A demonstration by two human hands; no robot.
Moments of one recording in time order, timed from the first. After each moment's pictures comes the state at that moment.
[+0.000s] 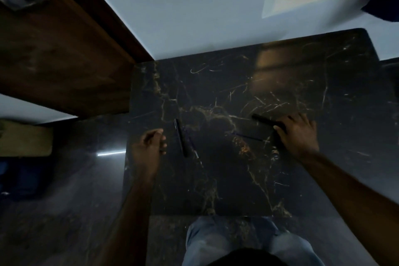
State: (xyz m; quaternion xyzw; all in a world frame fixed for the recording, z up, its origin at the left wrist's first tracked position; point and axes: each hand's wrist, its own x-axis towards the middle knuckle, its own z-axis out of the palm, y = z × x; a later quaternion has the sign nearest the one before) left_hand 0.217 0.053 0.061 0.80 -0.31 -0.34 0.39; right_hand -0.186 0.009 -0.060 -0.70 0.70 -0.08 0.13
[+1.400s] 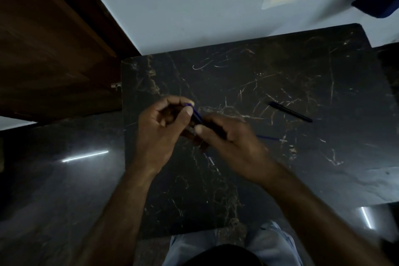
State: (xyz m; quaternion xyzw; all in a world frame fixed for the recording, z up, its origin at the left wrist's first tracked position) left_hand 0.249 -0.023 0.132 0.53 -0.51 -0.53 0.42; right_hand 0.060 0.005 0.125 -0.62 0.50 -0.33 0.52
